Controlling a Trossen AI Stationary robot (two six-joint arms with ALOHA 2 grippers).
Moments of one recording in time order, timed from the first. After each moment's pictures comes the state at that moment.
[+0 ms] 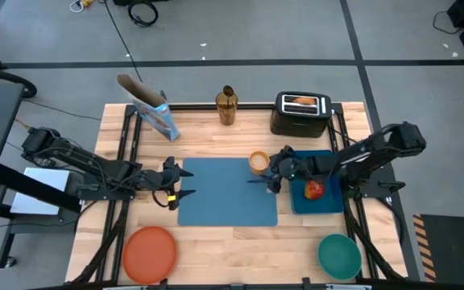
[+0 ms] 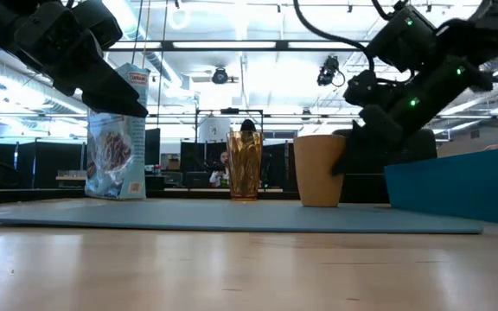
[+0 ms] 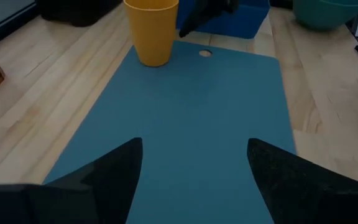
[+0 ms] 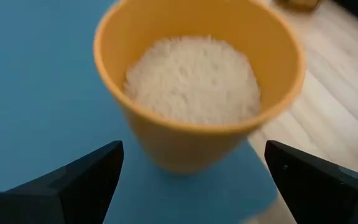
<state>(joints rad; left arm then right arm) -0.30 0.95 0.37 0.08 -0.42 -0.31 0.05 1.39 0.48 0.15 0.42 0.31</state>
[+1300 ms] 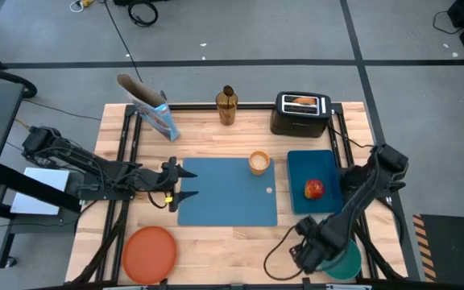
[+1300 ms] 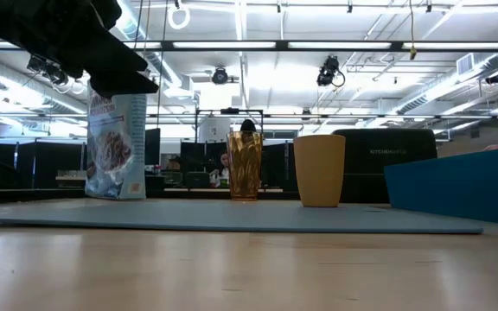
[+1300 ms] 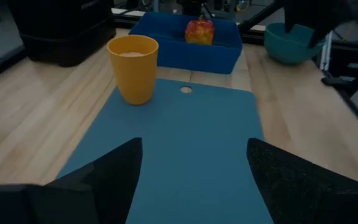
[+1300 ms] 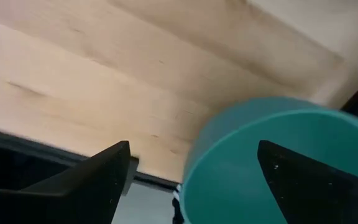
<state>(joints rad) -0.33 0.95 0.37 0.23 -0.41 -0.25 0.84 1.76 1.30 -1.08 -0.19 2.00</state>
